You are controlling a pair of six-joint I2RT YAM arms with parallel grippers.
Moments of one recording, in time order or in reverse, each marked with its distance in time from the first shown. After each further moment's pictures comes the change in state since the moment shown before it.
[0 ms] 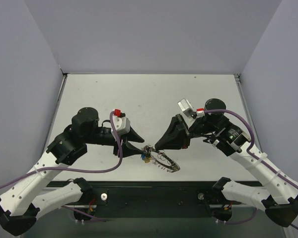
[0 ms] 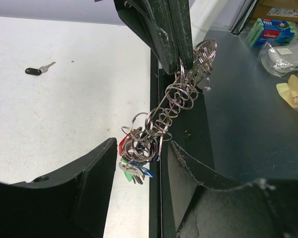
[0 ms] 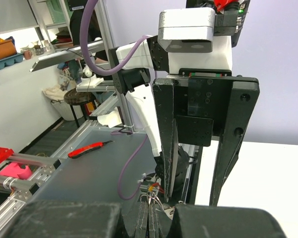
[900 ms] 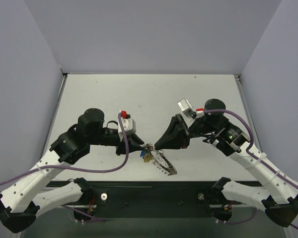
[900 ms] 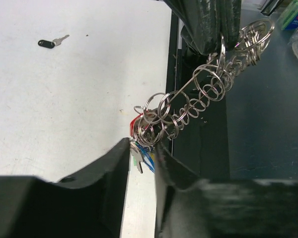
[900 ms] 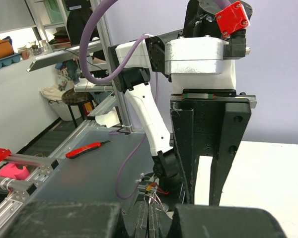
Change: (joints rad) left arm -0.036 0.026 0.000 -0.076 -0.134 0.055; right arm 0.000 0.000 -0.010 0.014 0.009 0.003
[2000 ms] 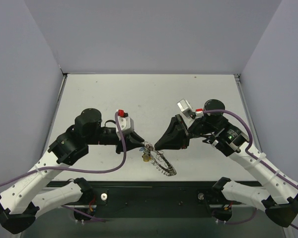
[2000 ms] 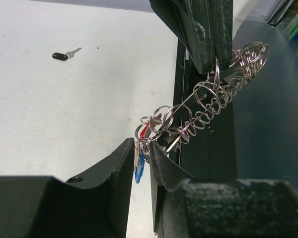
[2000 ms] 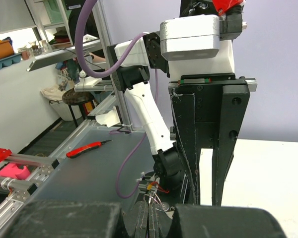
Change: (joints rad) left arm 0.000 -0.015 0.000 0.044 -0.026 -0.012; right arm 0.000 -0.002 -0.013 0.007 0.000 0.004
